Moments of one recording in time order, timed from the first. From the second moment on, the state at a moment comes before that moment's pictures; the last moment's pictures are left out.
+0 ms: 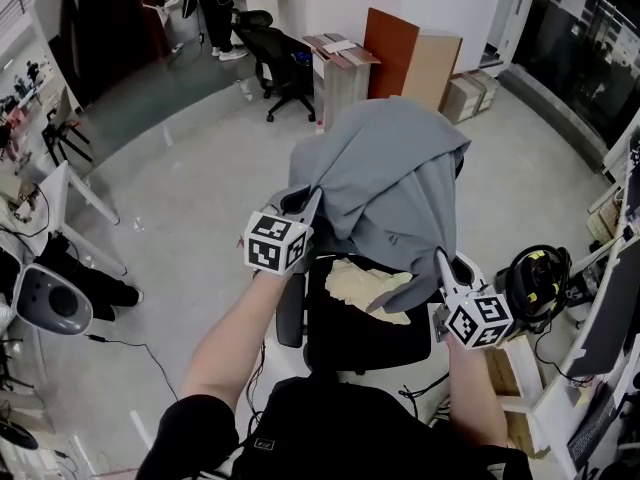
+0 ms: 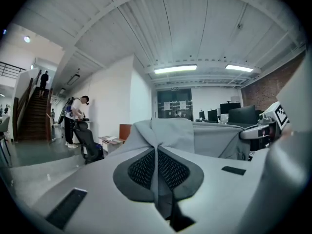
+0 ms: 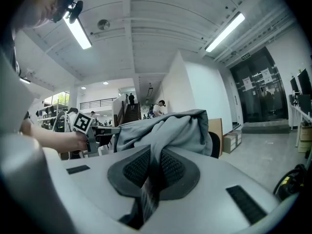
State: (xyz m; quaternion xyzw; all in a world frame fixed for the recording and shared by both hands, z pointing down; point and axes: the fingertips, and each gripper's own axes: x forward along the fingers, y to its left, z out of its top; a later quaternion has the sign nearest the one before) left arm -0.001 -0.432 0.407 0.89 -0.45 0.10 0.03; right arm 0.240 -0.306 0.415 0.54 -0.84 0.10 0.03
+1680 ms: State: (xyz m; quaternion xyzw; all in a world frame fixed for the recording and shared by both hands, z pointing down) left arm -0.099 -0.181 0.341 0.96 -0.28 0.02 -0.02; right arm 0.123 -0.018 0.288 0.67 -0.74 0.00 -0.05
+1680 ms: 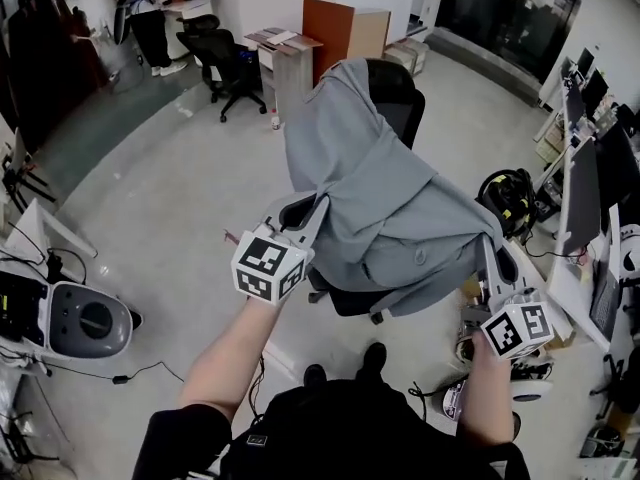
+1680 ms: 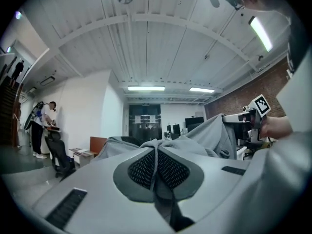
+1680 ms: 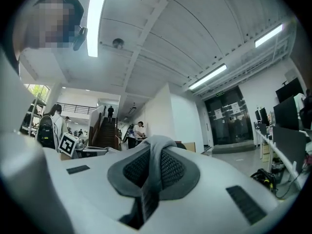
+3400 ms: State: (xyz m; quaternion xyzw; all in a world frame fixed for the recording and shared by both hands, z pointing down) left arm -0.100 -0.188 0.507 0.89 -0.41 0.15 0.11; right arm 0.121 -0.037 0.388 0.57 -0.82 0.11 0.01
